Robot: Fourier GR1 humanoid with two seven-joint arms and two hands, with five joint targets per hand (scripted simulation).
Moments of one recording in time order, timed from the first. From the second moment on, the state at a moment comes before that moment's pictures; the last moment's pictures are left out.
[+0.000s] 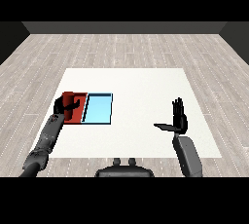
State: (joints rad) left arm -0.59 0.46 0.00 -0.54 -0.05 0.40 -0.15; right arm -0.05 -0.22 0.03 -1.46 -0.28 -0.11 -0.50
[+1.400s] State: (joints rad) left arm -0.77 0.48 0.04 -0.09 -0.12 0.37 -0.09; right arm -0.02 -0.22 0.03 -1.57 -0.27 -0.06 -0.55
